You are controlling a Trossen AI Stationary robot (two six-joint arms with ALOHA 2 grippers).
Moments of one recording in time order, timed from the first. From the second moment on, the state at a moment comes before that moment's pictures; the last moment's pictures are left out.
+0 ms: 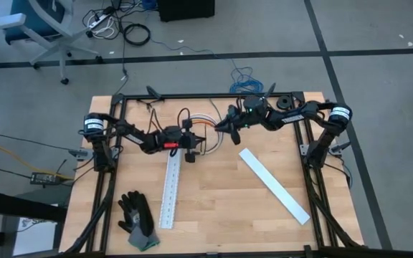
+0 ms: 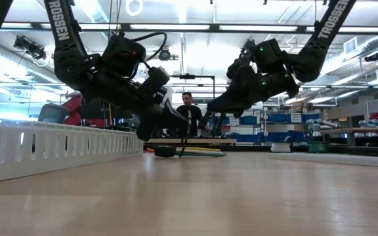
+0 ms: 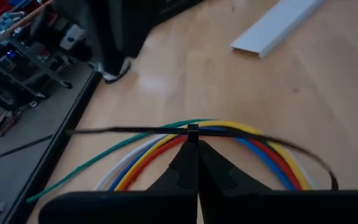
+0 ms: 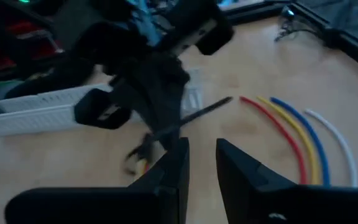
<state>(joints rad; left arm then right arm) 0.21 1.81 0.58 0.91 -0.08 0.49 -0.50 1.70 0.69 0.69 -0.58 0.04</state>
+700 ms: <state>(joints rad) 0.22 1.81 0.58 1.02 -0.05 0.55 -0.43 1.76 0.69 0.83 -0.55 0.09</state>
